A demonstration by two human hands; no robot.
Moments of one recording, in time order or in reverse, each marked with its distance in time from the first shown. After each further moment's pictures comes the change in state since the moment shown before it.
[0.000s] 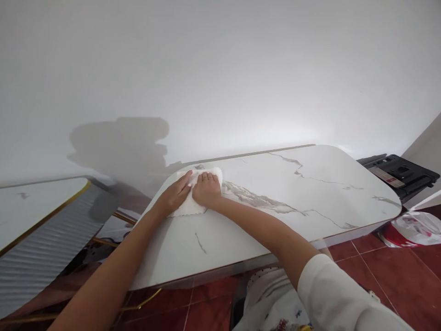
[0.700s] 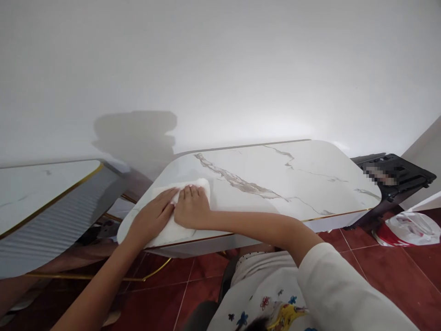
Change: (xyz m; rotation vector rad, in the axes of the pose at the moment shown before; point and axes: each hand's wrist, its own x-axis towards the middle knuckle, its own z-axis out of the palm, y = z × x) left_hand -0.124 0.068 -0.020 0.125 0.059 -0.067; right_hand -0.105 -0.038 -0.038 0.049 -0.110 -0.208
